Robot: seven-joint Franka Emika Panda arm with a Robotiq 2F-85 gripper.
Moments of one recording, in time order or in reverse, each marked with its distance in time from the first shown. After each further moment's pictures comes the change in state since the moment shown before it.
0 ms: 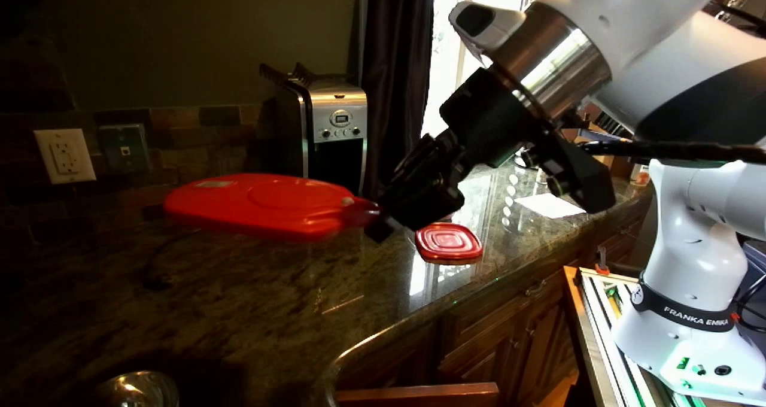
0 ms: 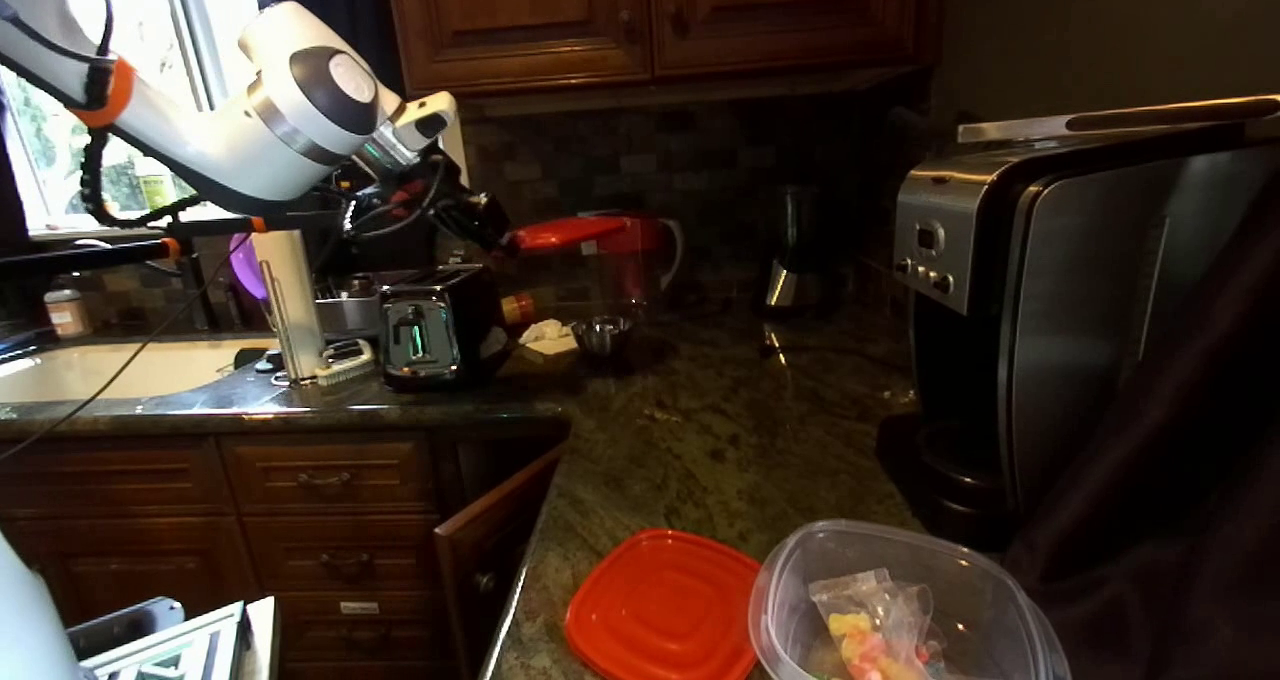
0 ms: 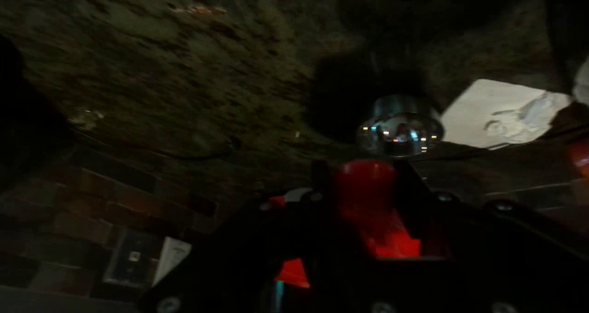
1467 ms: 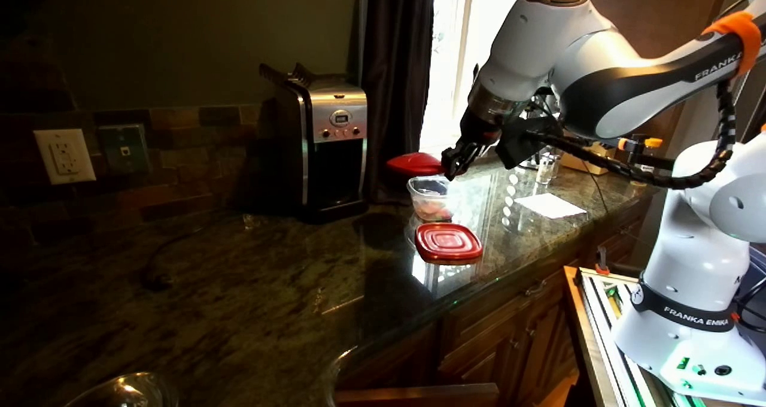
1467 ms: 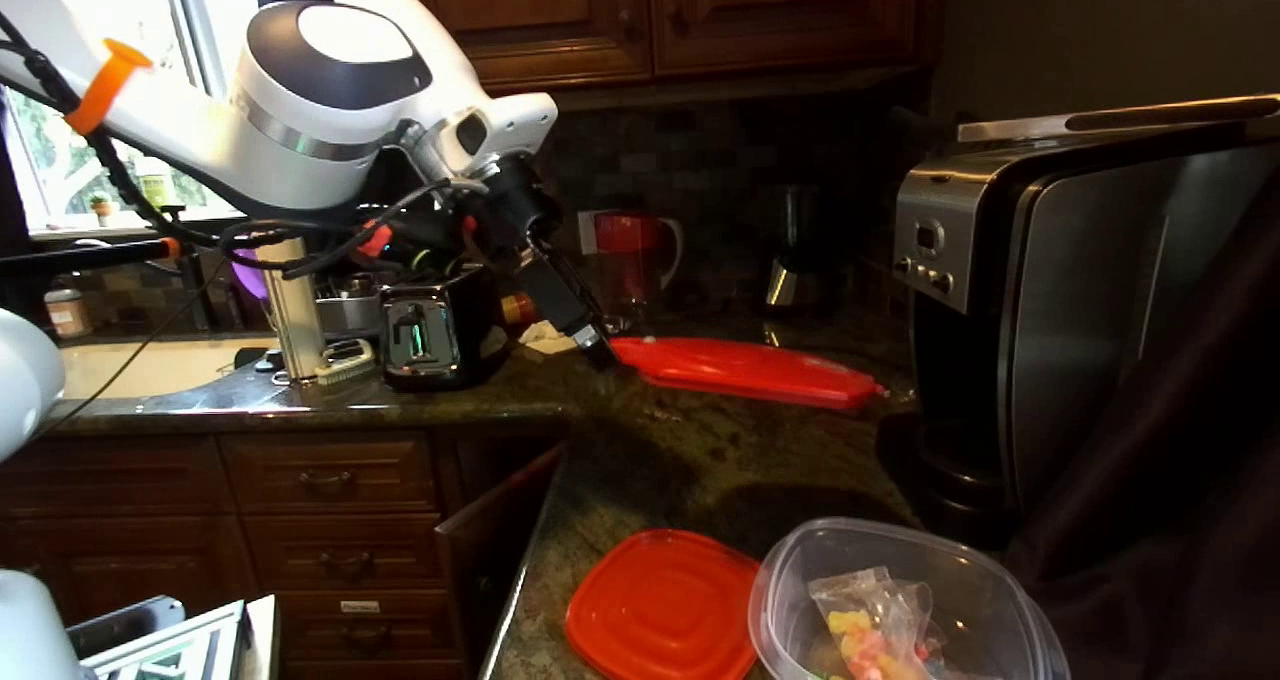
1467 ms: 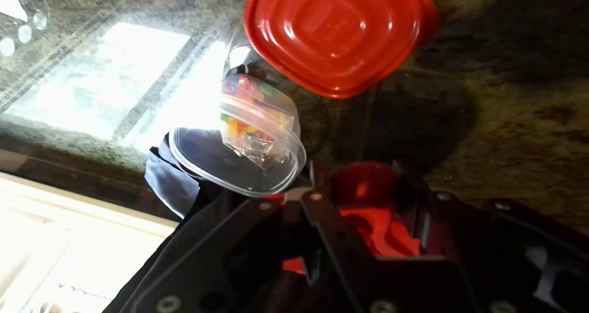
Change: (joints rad) arm -0.425 -0.245 -0.080 -0.193 -0.002 -0.429 0.179
